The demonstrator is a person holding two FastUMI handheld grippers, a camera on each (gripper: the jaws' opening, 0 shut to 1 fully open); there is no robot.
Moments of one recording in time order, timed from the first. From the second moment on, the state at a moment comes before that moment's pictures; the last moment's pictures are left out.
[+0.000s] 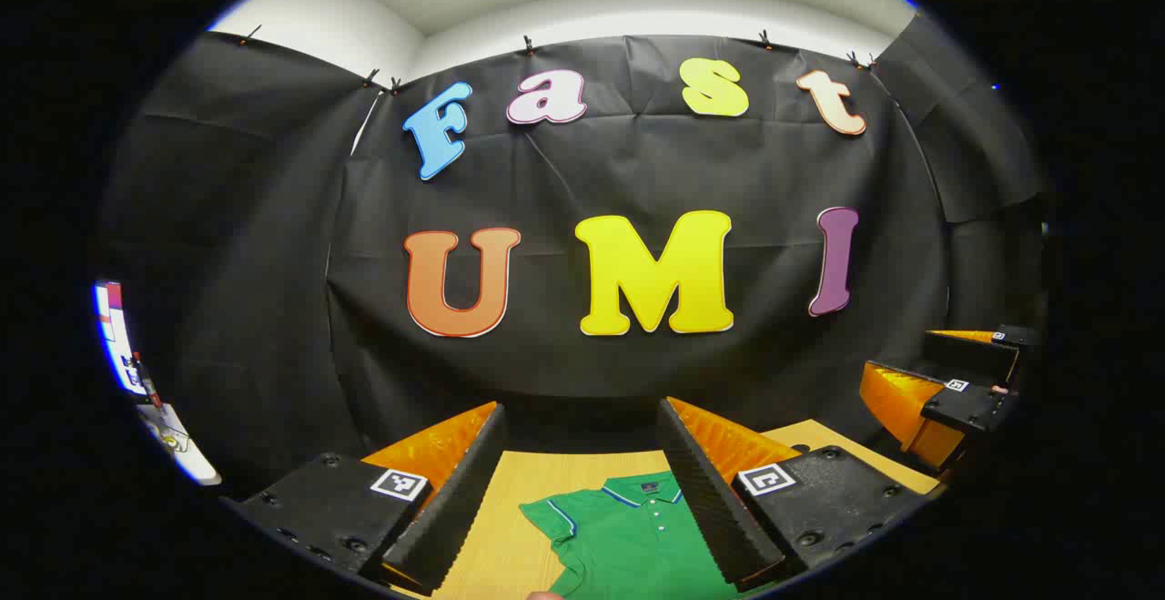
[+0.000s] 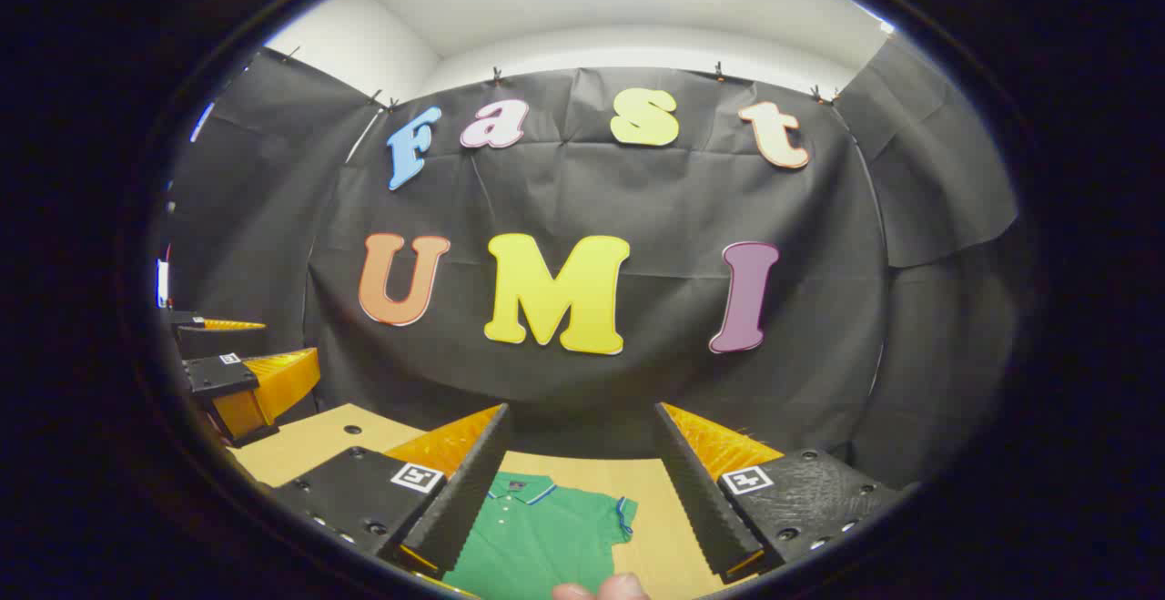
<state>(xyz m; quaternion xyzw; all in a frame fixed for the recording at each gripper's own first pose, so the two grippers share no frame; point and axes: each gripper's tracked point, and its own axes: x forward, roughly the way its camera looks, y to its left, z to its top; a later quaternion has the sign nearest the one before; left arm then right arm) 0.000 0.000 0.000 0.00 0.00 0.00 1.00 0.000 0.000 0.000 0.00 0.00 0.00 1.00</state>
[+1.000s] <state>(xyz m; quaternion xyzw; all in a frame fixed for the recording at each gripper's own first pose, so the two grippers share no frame) 0.029 -0.014 -0.008 0.00 0.02 -0.01 1.00 0.026 -0.004 -0.012 -0.01 0.02 0.00 1.00</state>
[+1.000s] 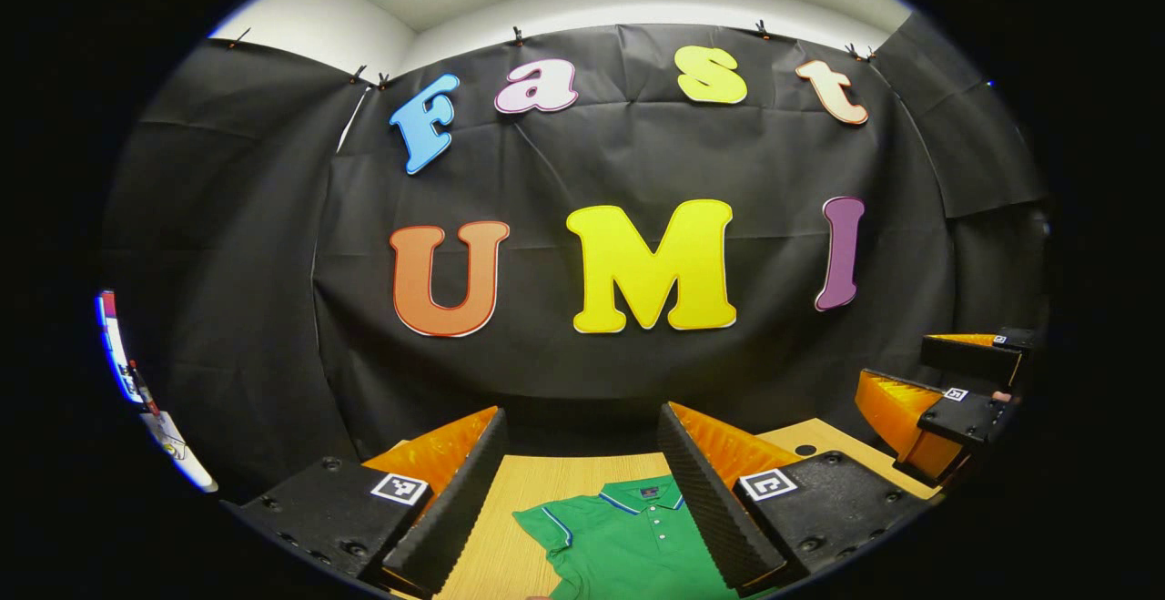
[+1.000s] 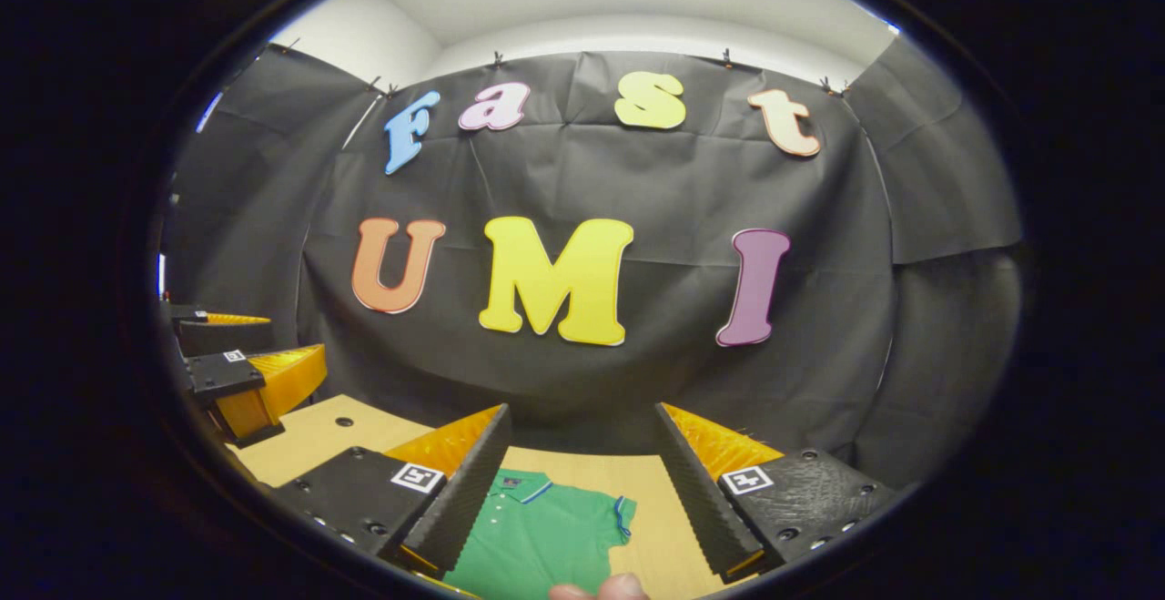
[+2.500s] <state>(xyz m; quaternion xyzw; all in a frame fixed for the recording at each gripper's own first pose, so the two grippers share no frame) 0.052 -0.019 -0.024 0.01 0.05 0.04 1.00 0.182 -0.089 -0.335 0.01 0.37 0.00 0.93</state>
